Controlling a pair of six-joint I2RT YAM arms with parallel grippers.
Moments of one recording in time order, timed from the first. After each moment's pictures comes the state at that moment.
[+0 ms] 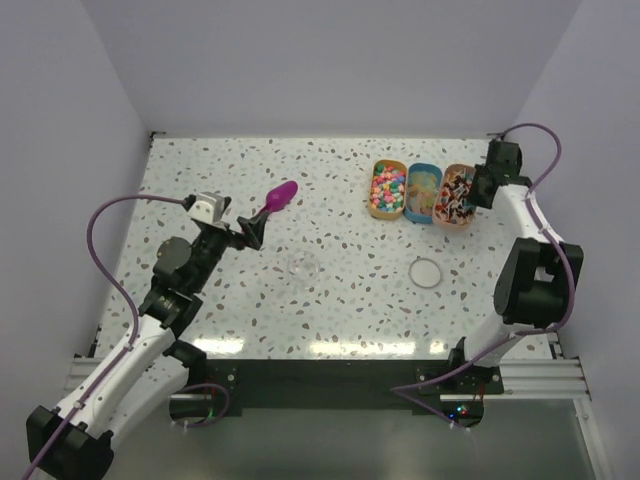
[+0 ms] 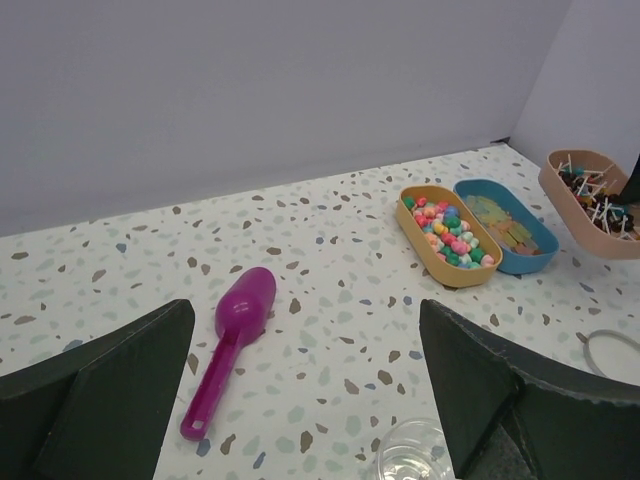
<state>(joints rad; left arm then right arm) -0.43 0.70 0.52 0.29 -0.03 -0.10 -0.19 1.70 1.31 -0.46 0.16 0.16</state>
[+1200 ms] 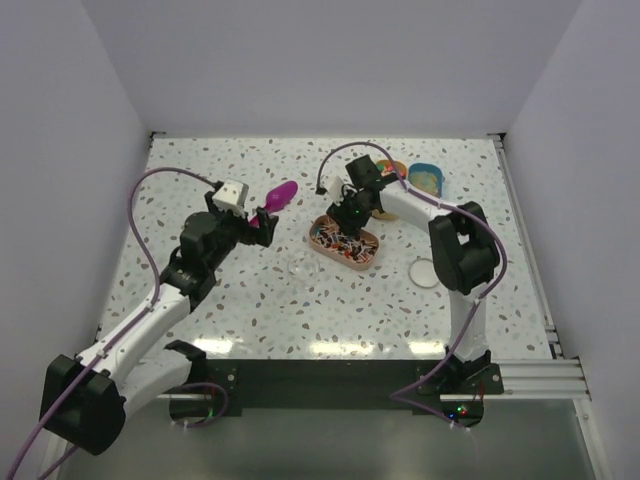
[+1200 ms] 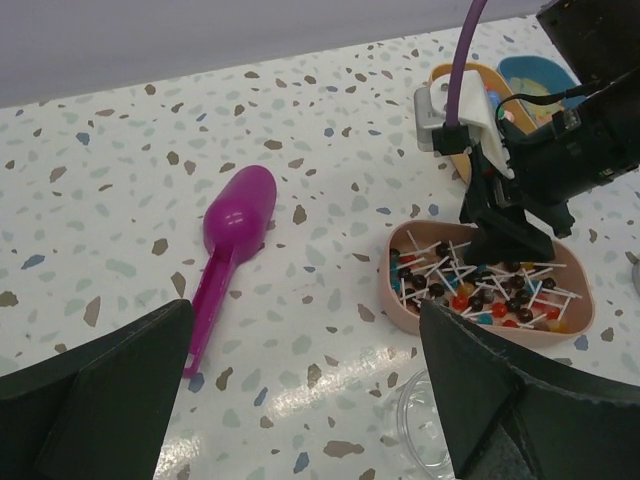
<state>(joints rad) -0.39 0.97 0.59 0.22 0.03 -0.11 0.49 2.05 1.53 -0.56 -0.24 -0.52</state>
